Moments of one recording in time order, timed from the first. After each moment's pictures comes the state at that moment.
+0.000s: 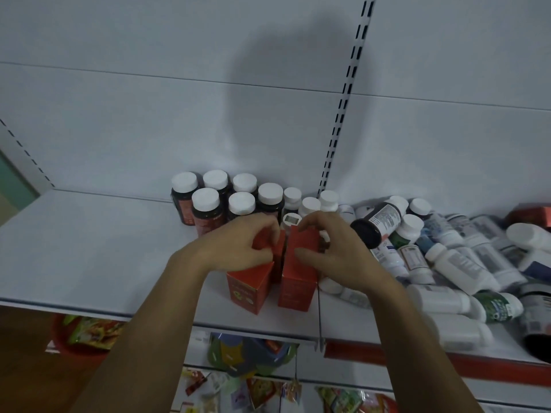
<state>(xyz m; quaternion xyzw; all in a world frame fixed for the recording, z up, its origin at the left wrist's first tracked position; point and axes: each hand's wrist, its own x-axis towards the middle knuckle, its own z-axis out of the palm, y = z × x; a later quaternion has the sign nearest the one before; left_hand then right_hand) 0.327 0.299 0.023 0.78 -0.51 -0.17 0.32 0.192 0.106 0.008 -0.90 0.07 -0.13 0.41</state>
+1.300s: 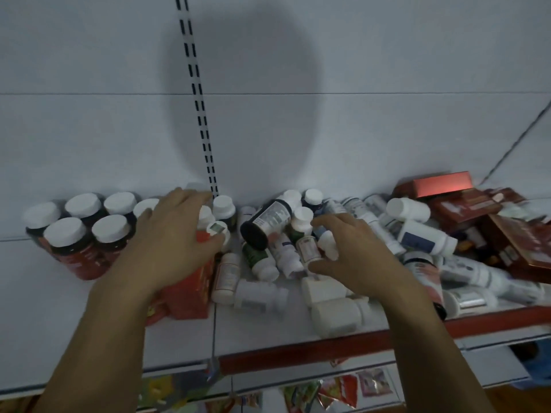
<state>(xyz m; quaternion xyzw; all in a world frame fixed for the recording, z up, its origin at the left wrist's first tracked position) 0.255 0.193 0.066 0.89 -0.41 0.00 0.21 0.064 -0.035 0.027 -0.95 0.24 -0.09 0.16</state>
